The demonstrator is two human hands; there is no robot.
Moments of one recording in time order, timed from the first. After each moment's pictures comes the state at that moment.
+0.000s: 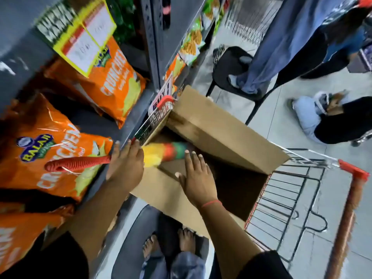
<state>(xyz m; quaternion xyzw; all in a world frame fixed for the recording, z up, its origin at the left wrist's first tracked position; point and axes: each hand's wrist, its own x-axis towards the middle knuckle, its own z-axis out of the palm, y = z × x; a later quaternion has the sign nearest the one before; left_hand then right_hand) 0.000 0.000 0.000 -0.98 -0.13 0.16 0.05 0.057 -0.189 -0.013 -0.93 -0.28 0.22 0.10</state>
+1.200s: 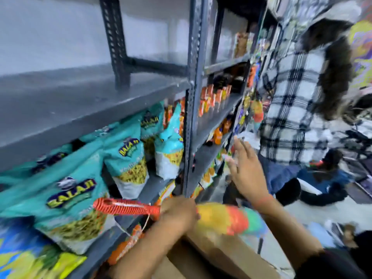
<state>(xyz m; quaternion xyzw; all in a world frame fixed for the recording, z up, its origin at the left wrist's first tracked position) -0.006 -0.085 0.440 -0.96 -0.24 0.14 -0.09 0.135 -0.193 0.454 -0.83 -0.39 -0.22 0.33</state>
